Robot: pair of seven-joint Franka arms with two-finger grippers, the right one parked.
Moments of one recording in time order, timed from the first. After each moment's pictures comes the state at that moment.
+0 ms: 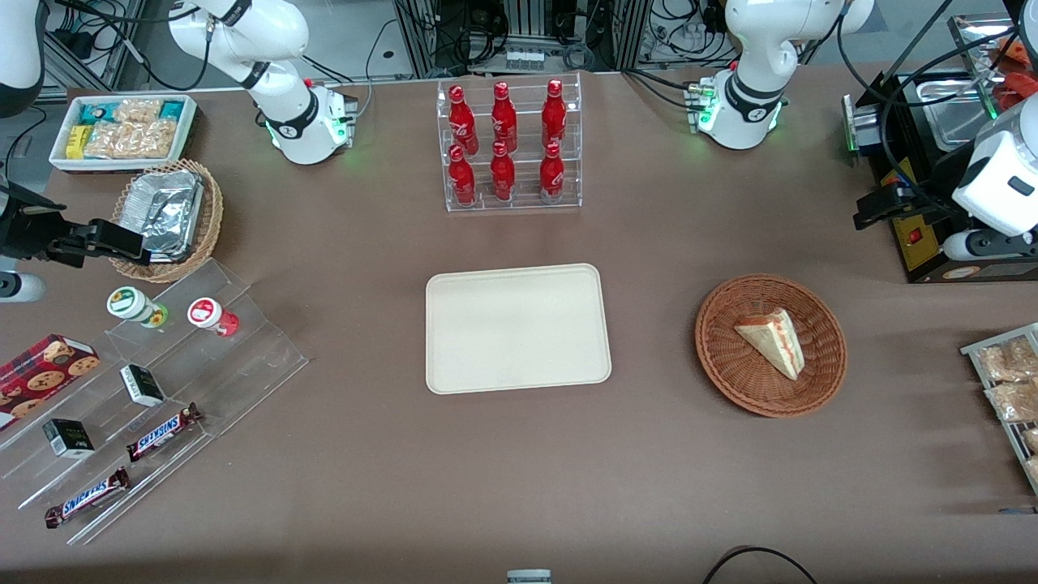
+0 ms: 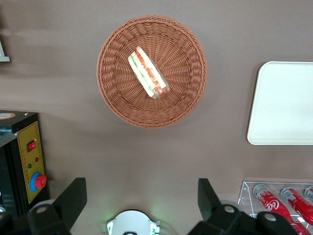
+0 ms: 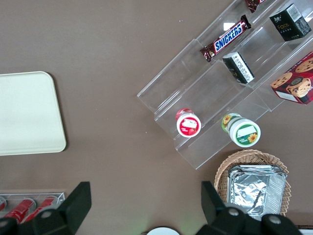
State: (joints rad) arm -0.03 0.01 0.00 -1.57 -0.05 1.42 -0.12
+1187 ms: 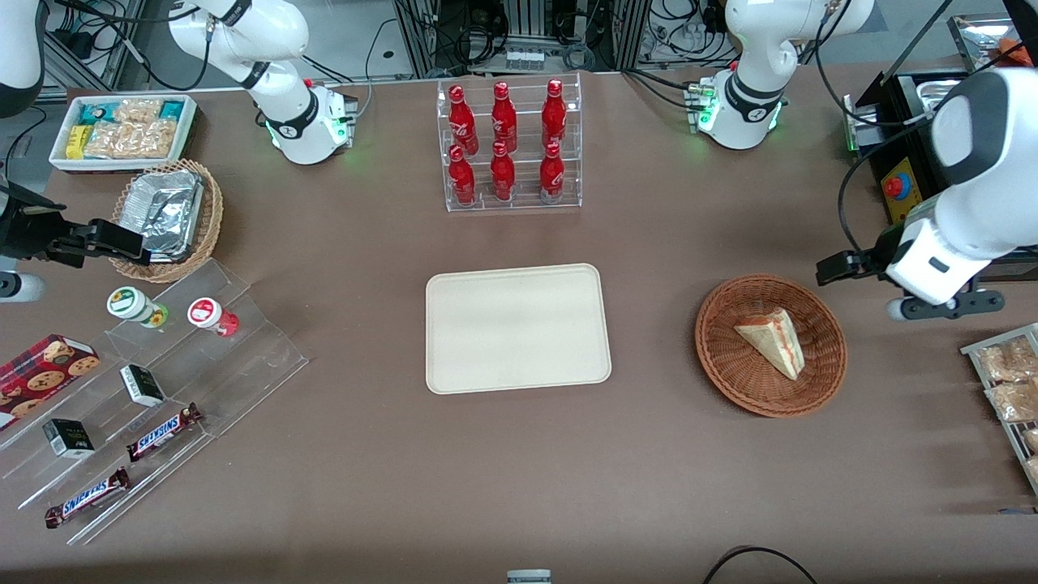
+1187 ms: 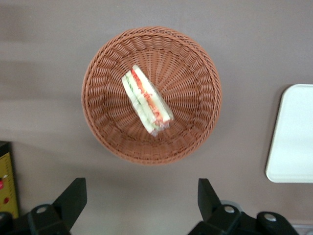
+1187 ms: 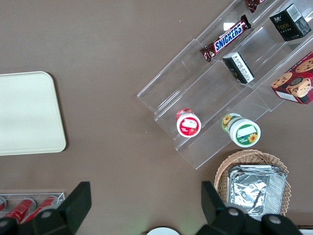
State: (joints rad) arm -0.04 0.06 0.00 -1.86 -0.05 1.81 -0.12
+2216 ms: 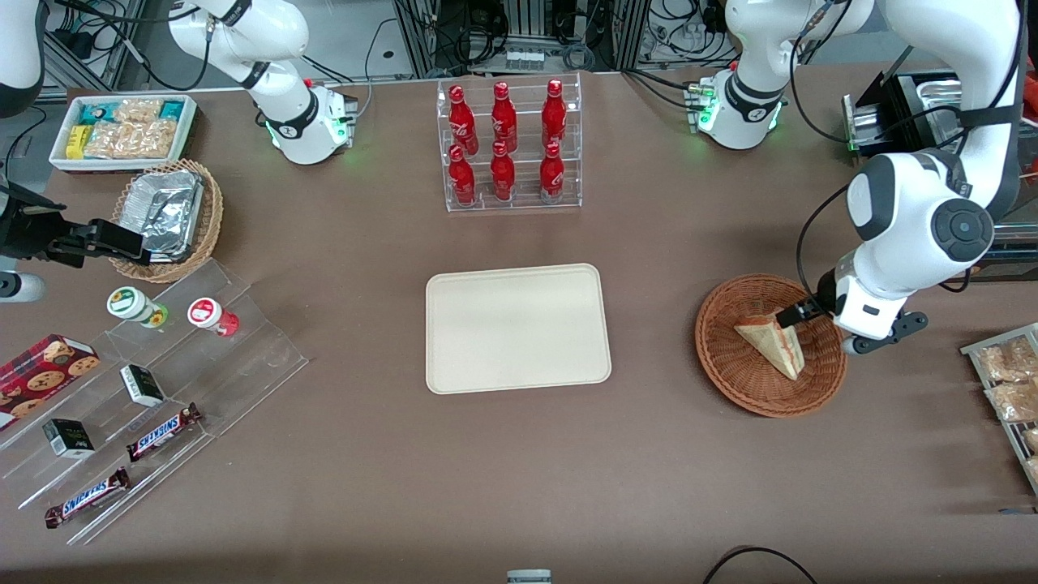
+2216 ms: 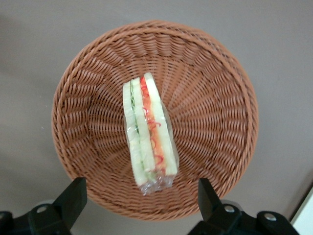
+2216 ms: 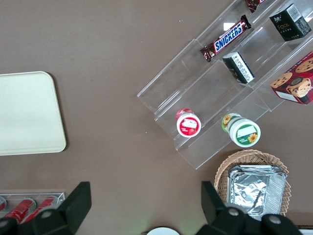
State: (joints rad) arm -0.05 0.15 0.00 -2.11 -0.05 2.23 -0.51
